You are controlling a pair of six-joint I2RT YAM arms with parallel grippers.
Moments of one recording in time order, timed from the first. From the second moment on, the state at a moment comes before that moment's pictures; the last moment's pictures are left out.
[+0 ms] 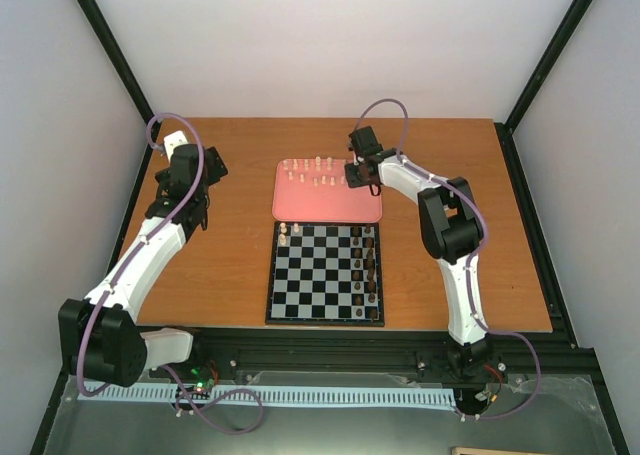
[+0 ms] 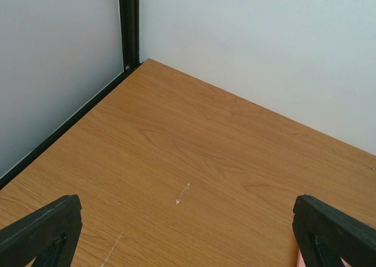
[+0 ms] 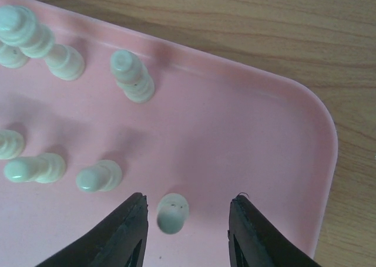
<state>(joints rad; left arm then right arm) -0.18 1.24 0.97 -0.20 -0.50 -0.44 0.43 2.24 1.74 -0.48 0.09 0.12</state>
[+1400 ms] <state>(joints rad) -0.18 1.24 0.98 -0.20 -0.51 -0.44 0.42 2.30 1.80 -0.52 0.04 0.12</state>
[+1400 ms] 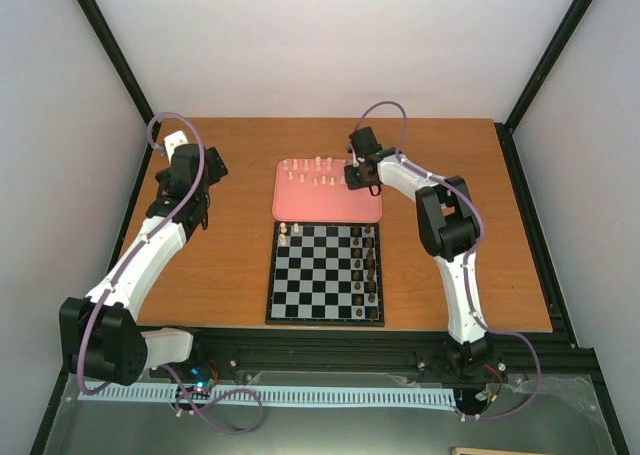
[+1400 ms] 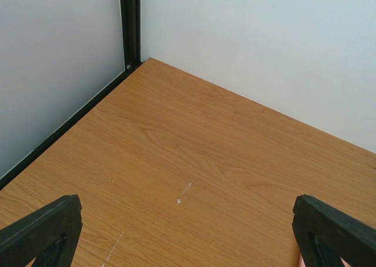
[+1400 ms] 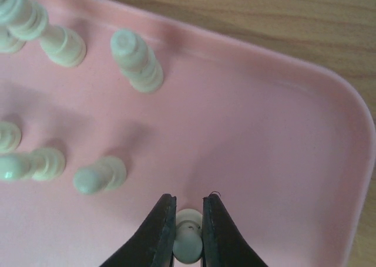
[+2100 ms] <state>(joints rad) -0.18 1.24 0.98 -0.20 -0.51 -0.44 0.86 1.85 1.49 -0.51 0.12 0.14</state>
